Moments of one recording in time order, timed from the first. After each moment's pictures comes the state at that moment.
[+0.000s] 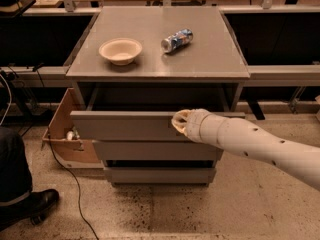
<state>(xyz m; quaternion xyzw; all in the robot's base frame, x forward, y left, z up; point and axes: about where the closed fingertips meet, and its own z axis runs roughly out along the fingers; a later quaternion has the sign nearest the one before) 0.625 -0.067 0.711 -0.59 0.63 -0.07 0.51</state>
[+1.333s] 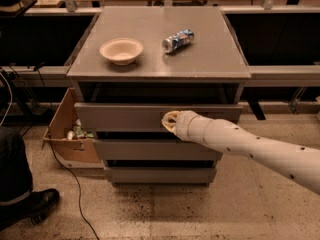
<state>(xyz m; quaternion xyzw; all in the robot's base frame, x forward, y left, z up) 0.667 -0.039 0.668 -0.58 0.62 -0.04 0.53</state>
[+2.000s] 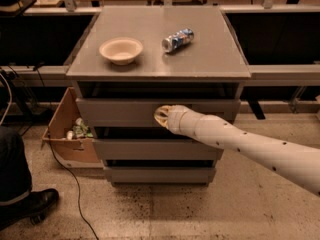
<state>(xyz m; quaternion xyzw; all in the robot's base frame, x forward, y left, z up) 0.701 -0.014 0.667 -0.60 0.58 -0.06 0.56</state>
